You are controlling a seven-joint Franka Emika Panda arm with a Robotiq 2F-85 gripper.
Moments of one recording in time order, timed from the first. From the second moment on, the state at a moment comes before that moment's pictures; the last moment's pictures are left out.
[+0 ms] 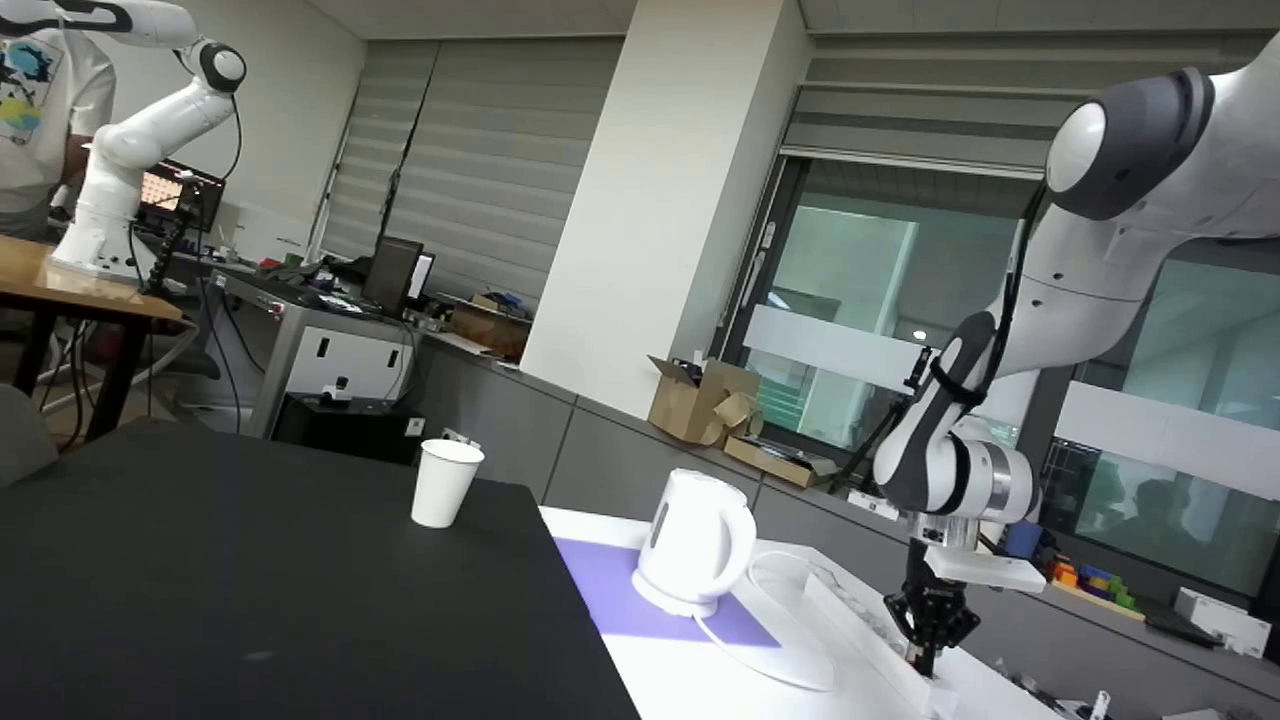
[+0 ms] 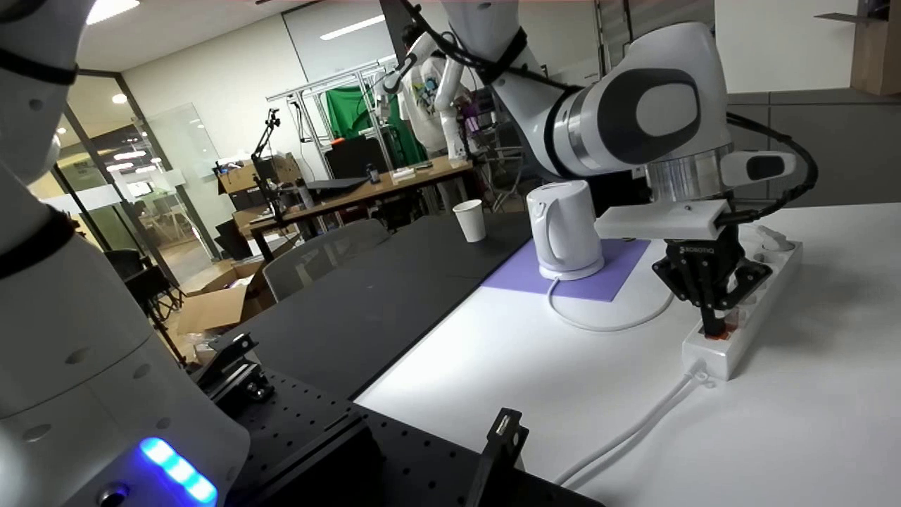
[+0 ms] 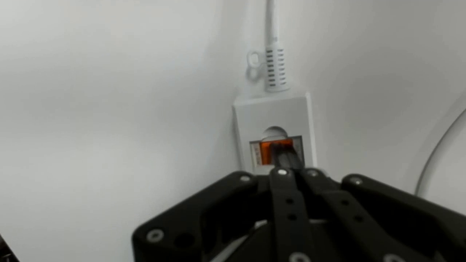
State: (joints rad) arm -0.44 0.84 -0.20 -1.85 0.00 2.65 -0.12
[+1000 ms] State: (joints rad) arm -0.68 1.03 -0.10 -1.41 0.18 2.10 -0.31
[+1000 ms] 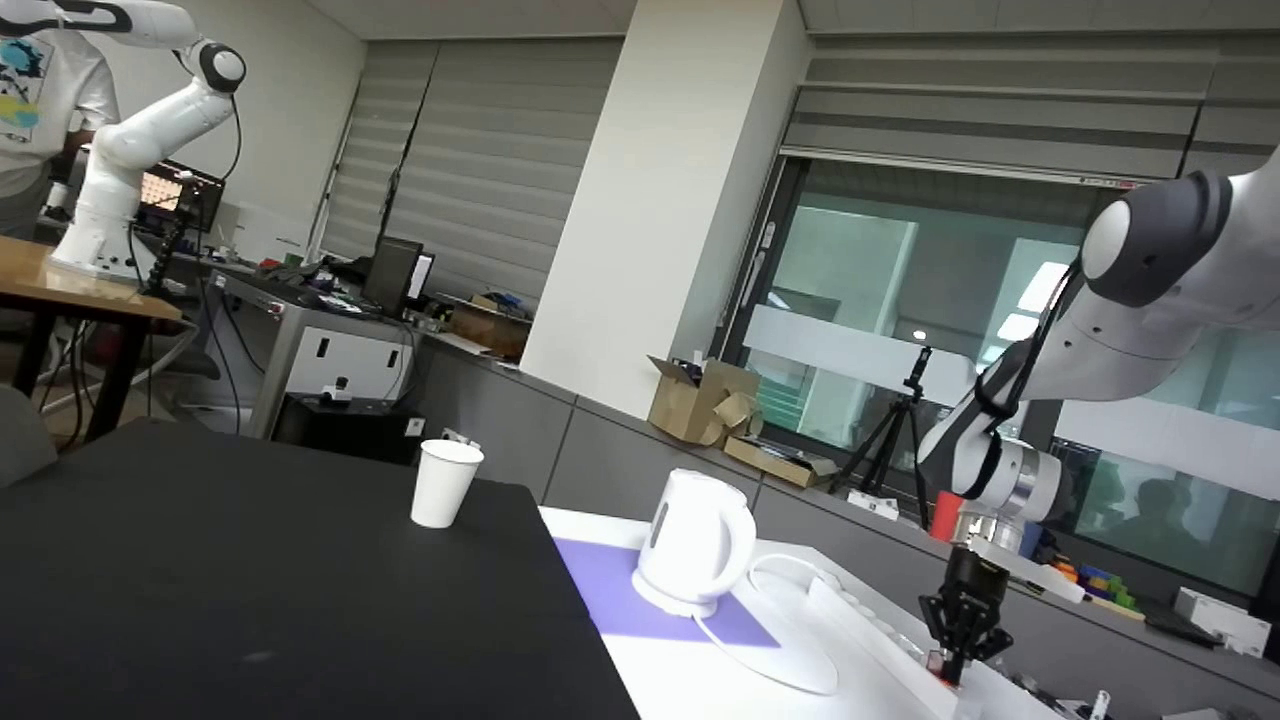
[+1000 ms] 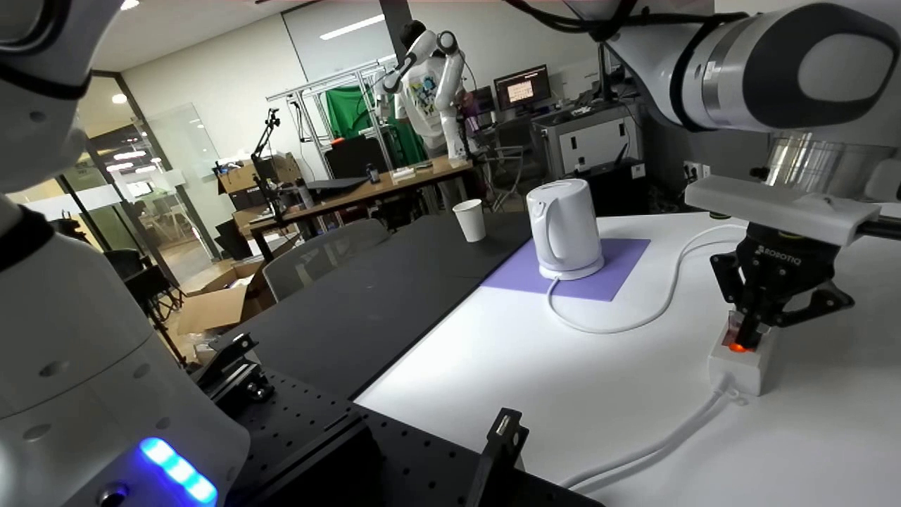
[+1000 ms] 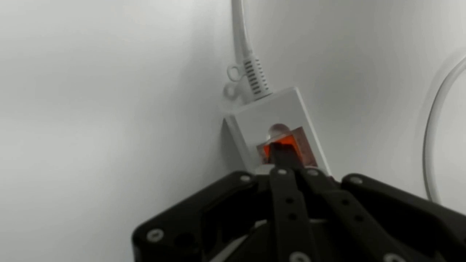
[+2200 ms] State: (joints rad) arm -0.38 0.70 -0.23 -1.53 -0.03 2.10 -0.16
